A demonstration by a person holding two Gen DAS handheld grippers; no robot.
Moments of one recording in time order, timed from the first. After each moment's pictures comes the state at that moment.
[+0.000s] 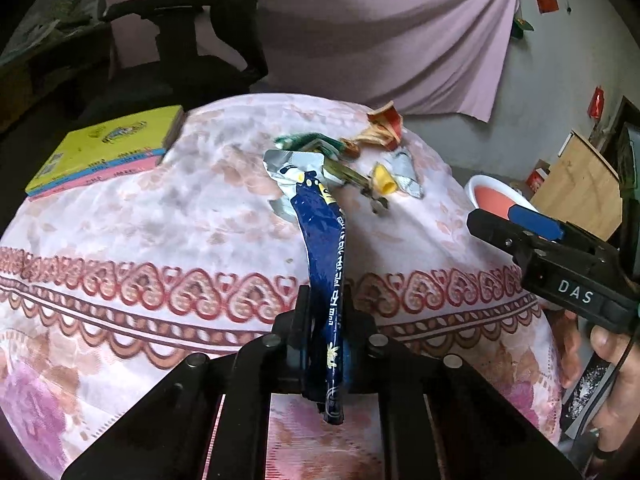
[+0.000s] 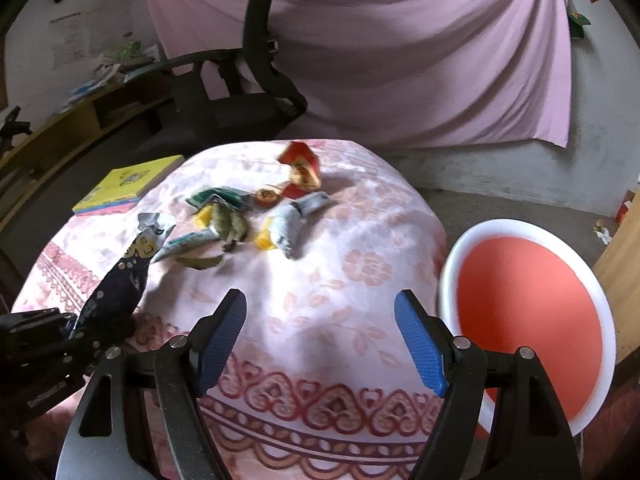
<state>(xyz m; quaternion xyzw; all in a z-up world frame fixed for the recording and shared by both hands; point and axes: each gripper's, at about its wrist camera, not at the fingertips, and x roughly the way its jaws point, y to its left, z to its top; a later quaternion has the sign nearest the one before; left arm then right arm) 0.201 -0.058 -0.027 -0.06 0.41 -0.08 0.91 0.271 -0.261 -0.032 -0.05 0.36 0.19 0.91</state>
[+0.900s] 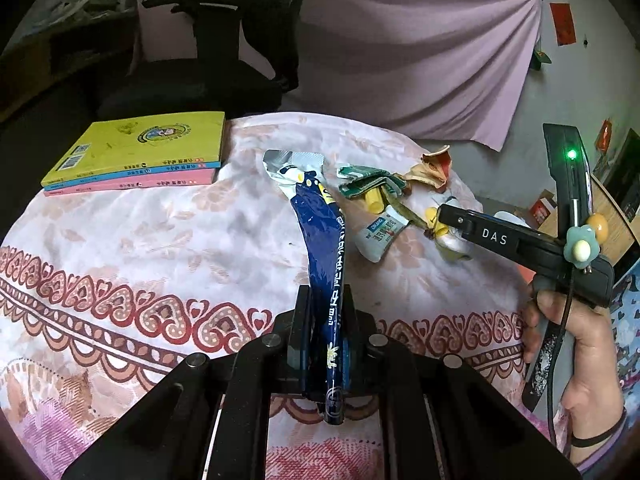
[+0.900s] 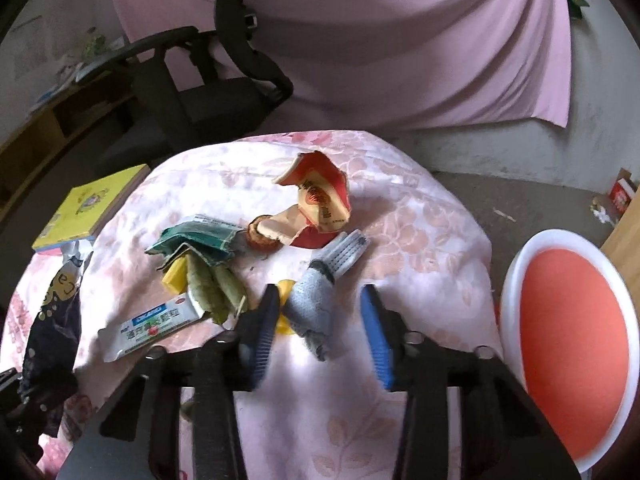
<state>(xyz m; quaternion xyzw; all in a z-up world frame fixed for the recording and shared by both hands) 0.211 -0.007 -0.024 -0.10 0.39 -0.06 0.91 0.347 -0.207 -0.055 -0.03 0.40 0.15 0.91</state>
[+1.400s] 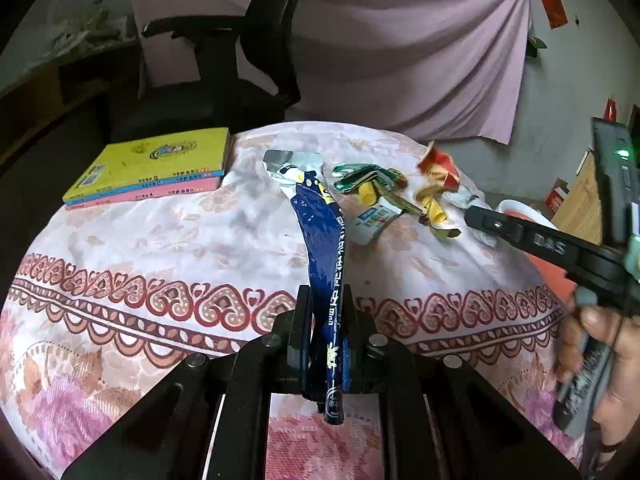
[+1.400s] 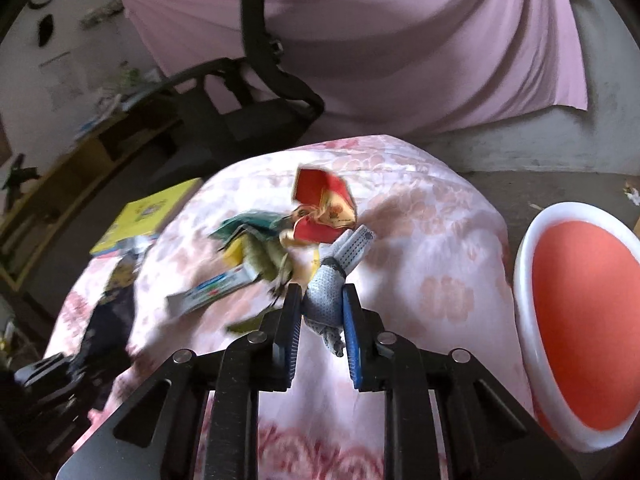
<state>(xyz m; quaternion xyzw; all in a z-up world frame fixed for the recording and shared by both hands) 0.189 -0.031 -0.022 -0.05 0.37 -0.03 0.93 0.297 -0.232 -0.044 0.04 0.37 0.22 0.90</state>
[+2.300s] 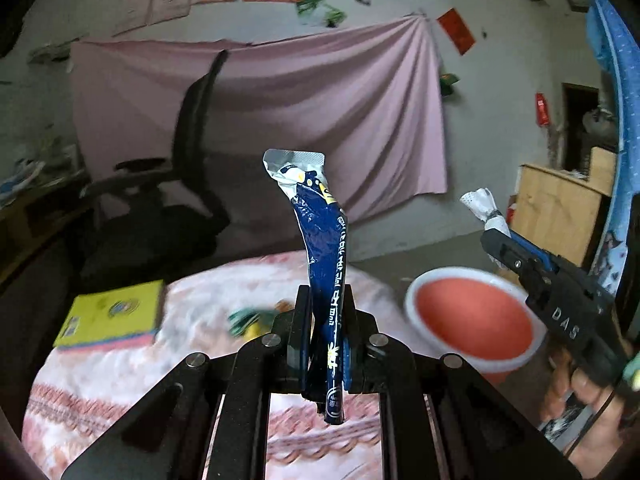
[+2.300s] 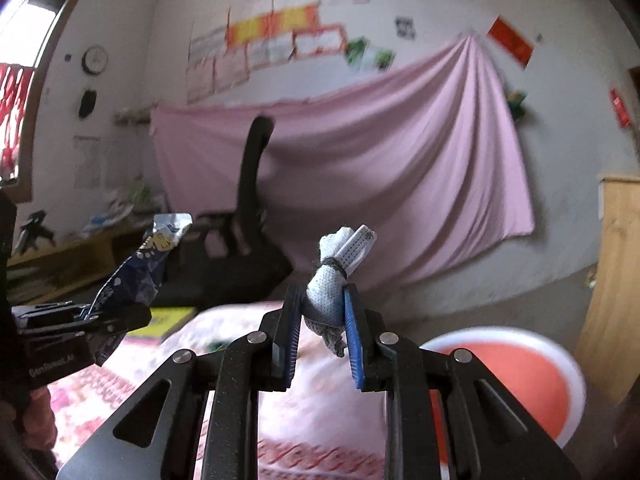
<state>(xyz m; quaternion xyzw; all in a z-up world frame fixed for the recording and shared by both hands) 0.174 -0.131 0.074 0.03 0.20 -0.13 0.97 0.199 -0.336 0.027 0.05 0.07 0.16 0.98</state>
